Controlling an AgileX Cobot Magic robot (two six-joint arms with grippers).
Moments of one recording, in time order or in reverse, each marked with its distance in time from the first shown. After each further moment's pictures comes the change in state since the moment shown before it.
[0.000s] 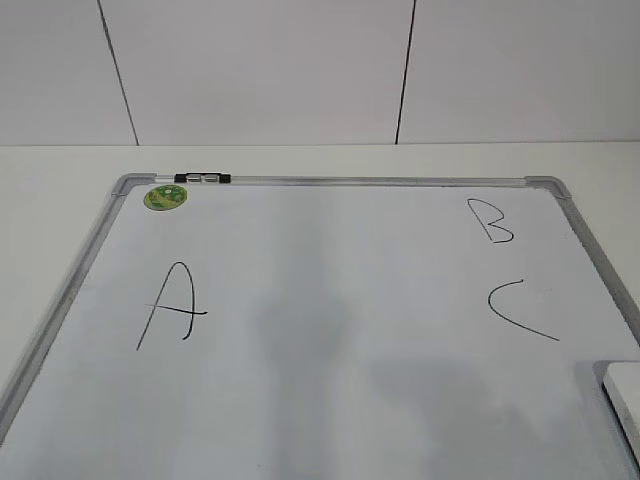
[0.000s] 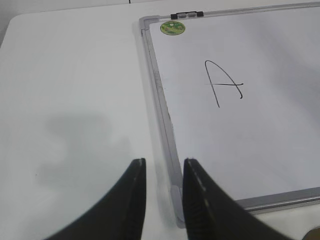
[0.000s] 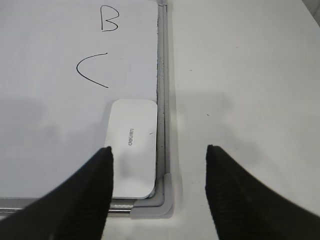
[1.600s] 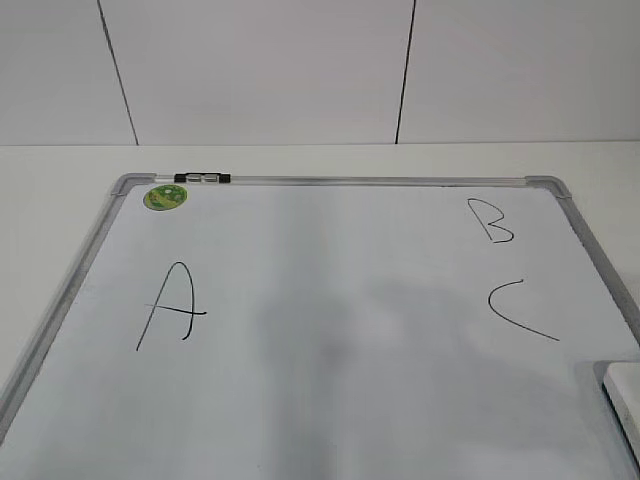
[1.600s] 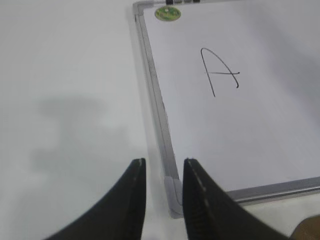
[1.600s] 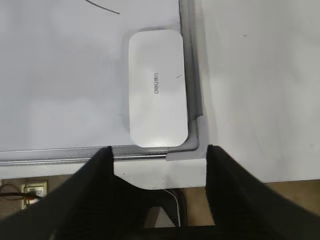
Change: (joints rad) left arm 0.000 0.113 0.000 -0.021 0.000 0.000; right arm 0.000 0.485 -0.145 0.081 0.100 0.095
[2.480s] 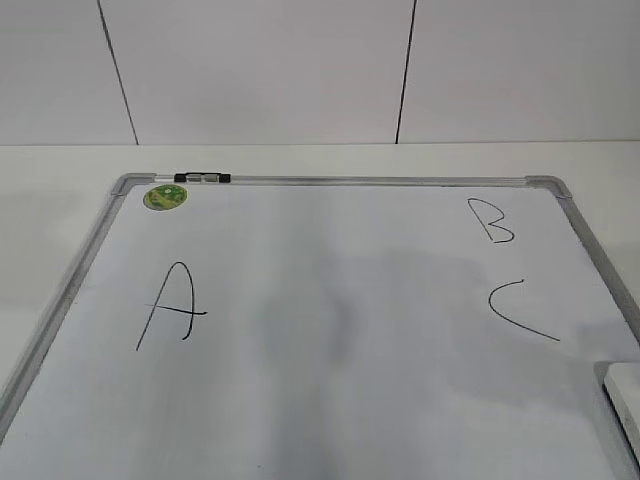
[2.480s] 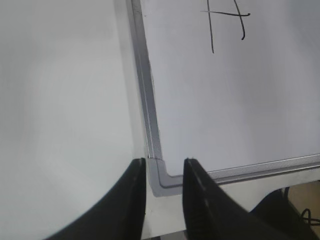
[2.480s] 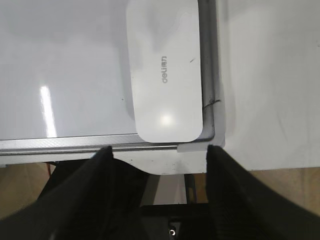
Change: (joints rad) left arm 0.000 0.889 -0.402 -0.047 0.083 -0.011; right arm 0.000 0.411 -0.079 0.045 -0.010 0.004
